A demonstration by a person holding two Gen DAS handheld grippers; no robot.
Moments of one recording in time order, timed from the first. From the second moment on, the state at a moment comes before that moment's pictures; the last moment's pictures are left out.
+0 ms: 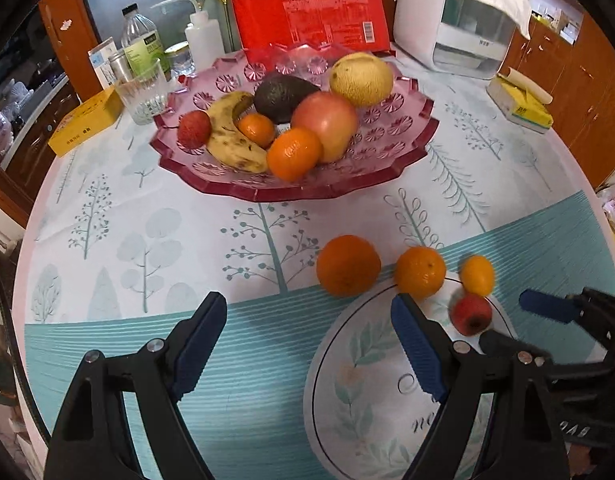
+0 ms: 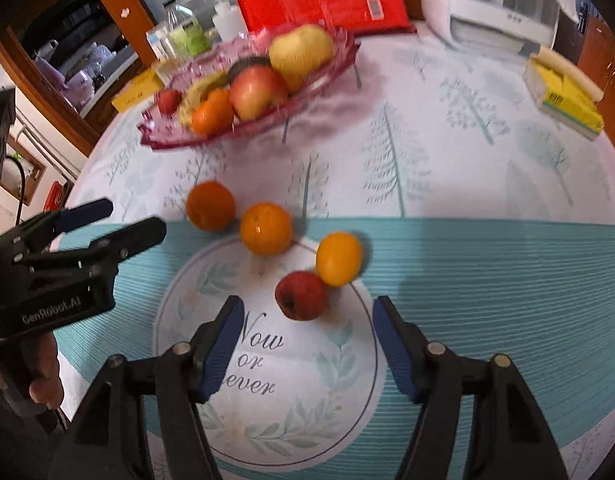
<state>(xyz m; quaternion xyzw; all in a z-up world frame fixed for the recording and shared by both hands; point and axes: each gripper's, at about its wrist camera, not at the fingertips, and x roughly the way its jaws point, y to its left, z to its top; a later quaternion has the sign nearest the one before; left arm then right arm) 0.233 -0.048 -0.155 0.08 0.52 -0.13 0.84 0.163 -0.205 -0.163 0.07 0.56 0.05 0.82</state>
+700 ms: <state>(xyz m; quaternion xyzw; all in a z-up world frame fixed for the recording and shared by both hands) 0.276 -0.058 -0.199 0.00 0.55 -0.14 0.82 0.173 -0.199 -0.191 0.07 0.58 0.07 0.81</state>
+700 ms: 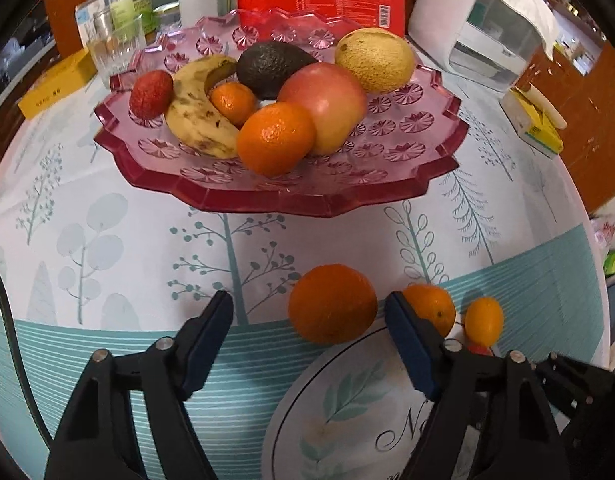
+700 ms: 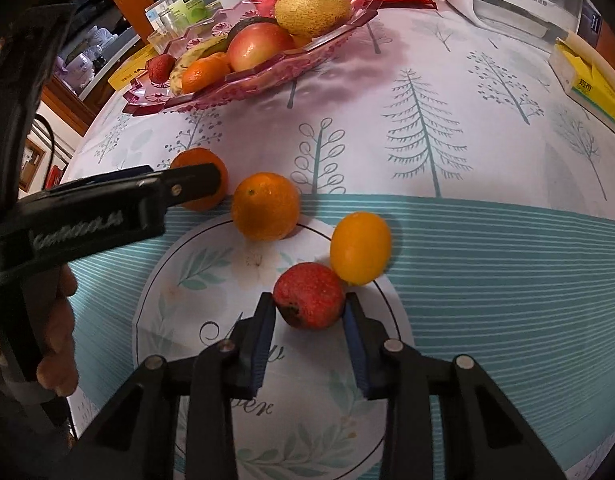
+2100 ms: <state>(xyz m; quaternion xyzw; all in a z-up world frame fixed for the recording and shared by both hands) 0.204 0.027 -0.007 -0.02 0.44 -0.10 0.89 0.167 -0.184 -0.026 0.02 0.45 0.14 0.88</state>
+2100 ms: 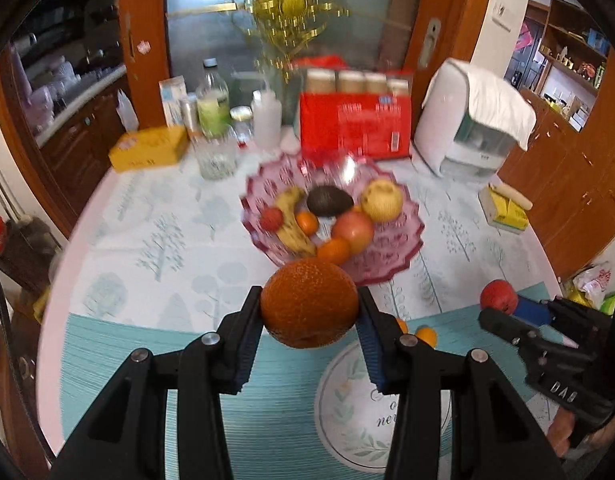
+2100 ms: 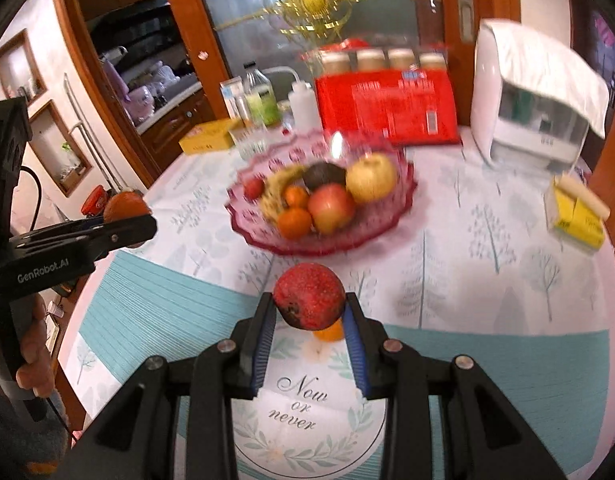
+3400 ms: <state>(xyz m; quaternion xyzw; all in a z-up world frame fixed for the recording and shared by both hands) 0.435 -0.013 -0.024 0.13 0.47 -0.08 0.87 0.424 -0.173 -0.014 0.03 0.47 0.08 0.88</state>
